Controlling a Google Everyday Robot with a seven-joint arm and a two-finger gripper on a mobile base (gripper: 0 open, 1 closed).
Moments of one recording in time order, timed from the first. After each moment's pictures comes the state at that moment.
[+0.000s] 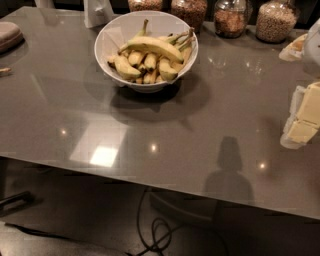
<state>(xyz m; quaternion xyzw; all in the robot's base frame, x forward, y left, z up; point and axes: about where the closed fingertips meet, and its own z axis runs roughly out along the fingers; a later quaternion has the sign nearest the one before) 0.438 -0.217 0.976 -0.60 0.78 -0.03 0.16</state>
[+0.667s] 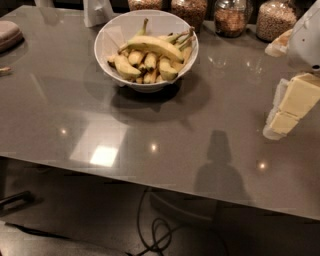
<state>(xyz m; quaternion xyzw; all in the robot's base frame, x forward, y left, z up) 0.456 -0.199 0.974 -0.60 0.78 -0.01 0.19</state>
